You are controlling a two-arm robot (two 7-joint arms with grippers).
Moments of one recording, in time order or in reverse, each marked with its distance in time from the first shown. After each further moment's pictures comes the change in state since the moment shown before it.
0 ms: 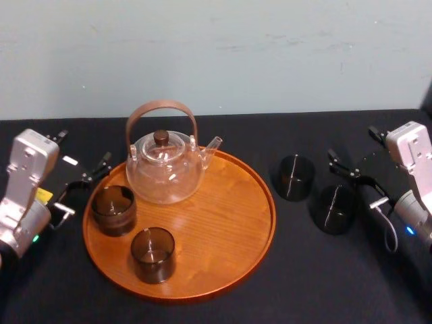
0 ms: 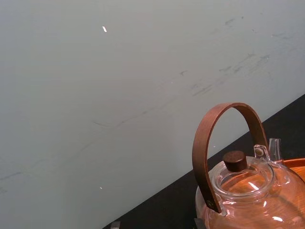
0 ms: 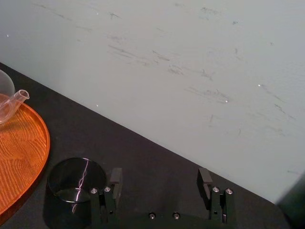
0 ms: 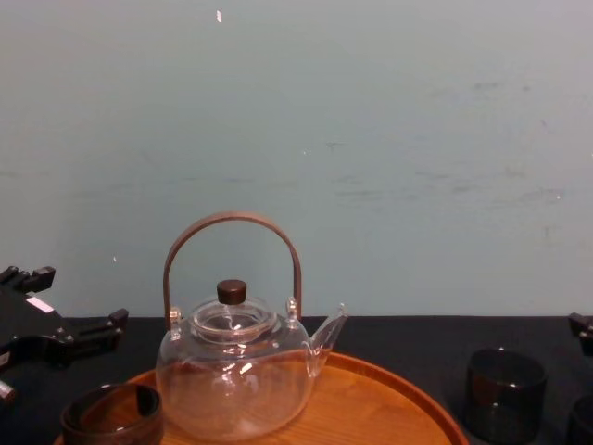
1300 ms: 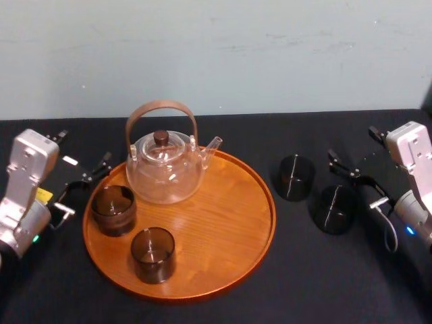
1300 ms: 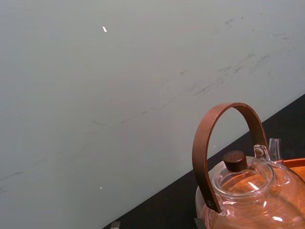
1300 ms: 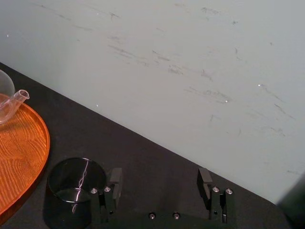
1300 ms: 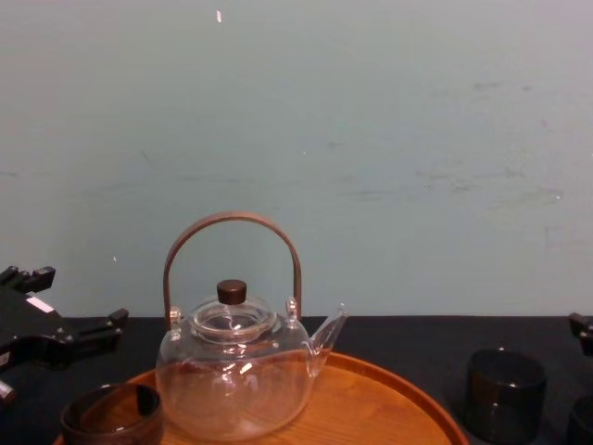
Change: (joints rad) left arm 0.000 0.000 0.000 0.000 0.000 0.000 0.000; right arm 0.000 0.000 0.000 0.000 0.000 0.000 0.000
